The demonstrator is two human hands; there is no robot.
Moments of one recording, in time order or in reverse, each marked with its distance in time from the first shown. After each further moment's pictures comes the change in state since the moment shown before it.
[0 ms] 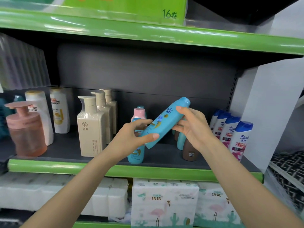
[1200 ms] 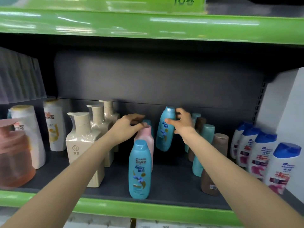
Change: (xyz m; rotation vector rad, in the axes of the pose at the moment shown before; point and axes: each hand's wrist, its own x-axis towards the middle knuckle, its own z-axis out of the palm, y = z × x) left_hand 0.147 -0.065 -0.041 0.296 0.041 -0.052; right_hand 0.186 0.072 -0.004 -0.593 0.159 -0.108
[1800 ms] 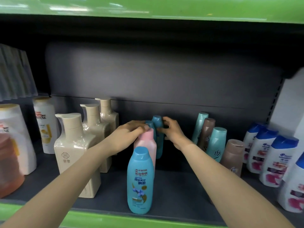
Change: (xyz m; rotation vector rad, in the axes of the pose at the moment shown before) left_hand 0.010 -0.022 0.009 -0.093 -0.096 -0.058; right_hand 0.035 0.049 0.047 0.055 -0.258 0.025
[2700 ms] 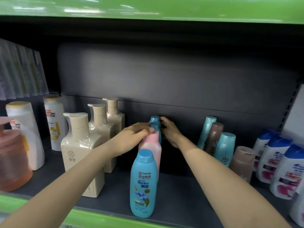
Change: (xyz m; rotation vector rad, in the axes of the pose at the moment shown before) left_hand 0.000 -0.002 -0.001 -0.009 -0.032 -0.011; right_hand 0.029 0.003 0.020 0.097 -0.159 -0.009
